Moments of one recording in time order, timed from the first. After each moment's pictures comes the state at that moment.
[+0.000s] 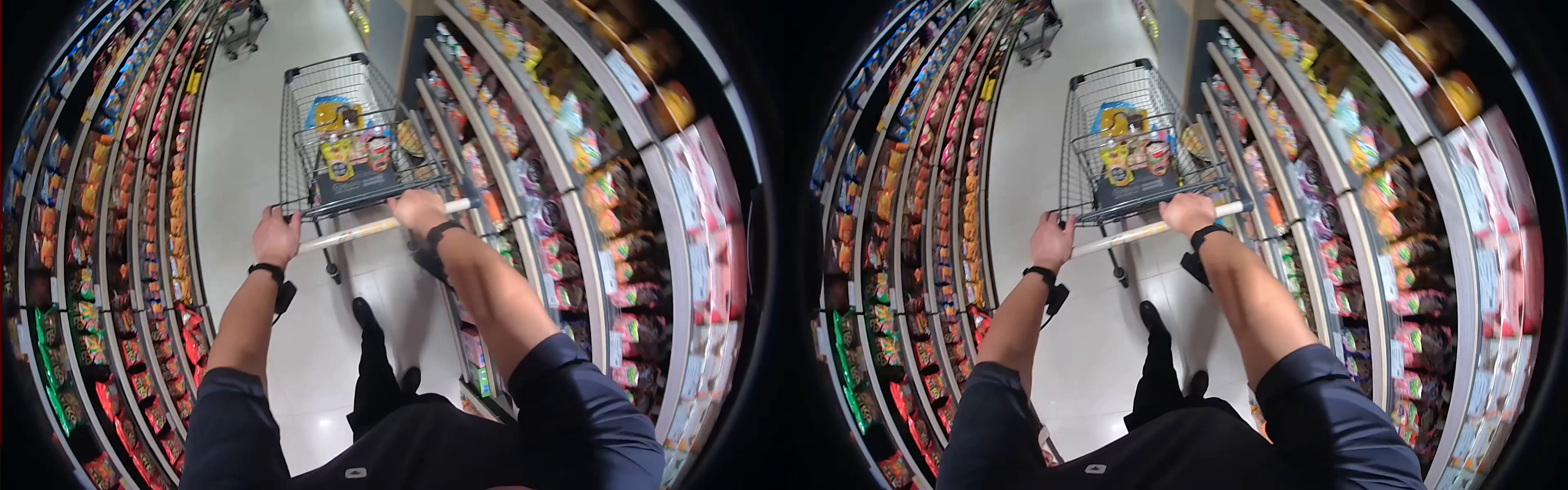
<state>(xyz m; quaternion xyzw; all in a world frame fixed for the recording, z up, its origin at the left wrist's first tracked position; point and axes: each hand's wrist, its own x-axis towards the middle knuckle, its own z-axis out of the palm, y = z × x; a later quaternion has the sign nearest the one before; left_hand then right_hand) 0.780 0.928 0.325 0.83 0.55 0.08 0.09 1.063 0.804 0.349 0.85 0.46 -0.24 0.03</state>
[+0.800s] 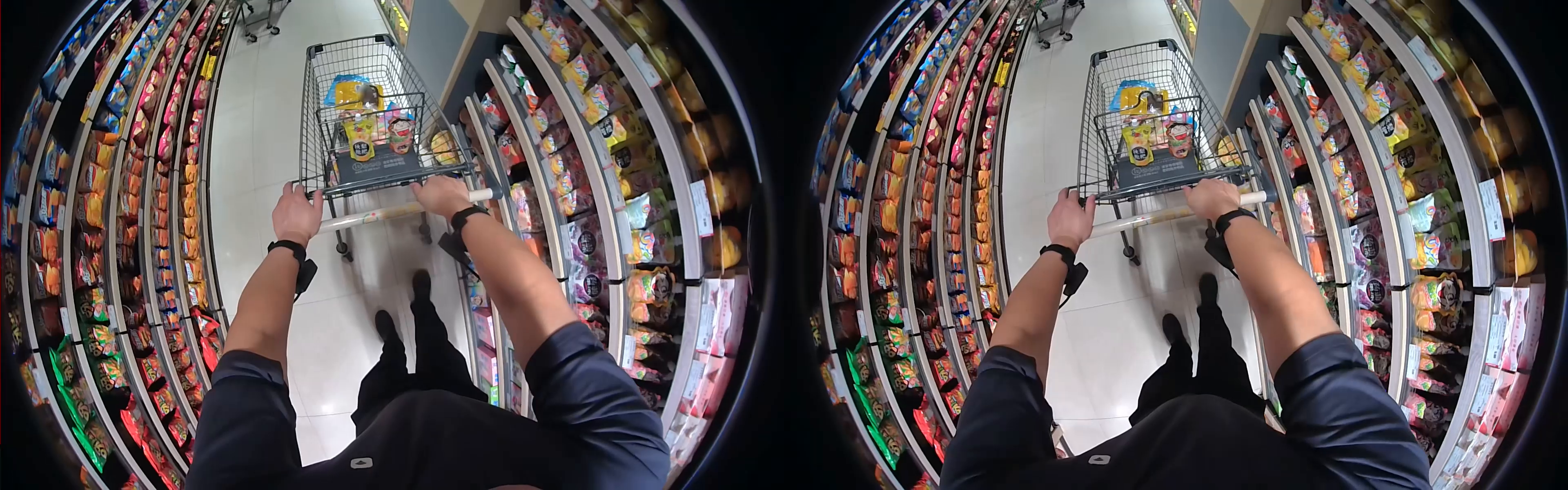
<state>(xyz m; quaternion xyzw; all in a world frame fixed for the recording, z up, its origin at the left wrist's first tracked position) 0.811 1.115 0.328 0.81 0.57 0.05 0.10 1.095 0.996 0.349 0.85 0.46 -0.26 0.05</state>
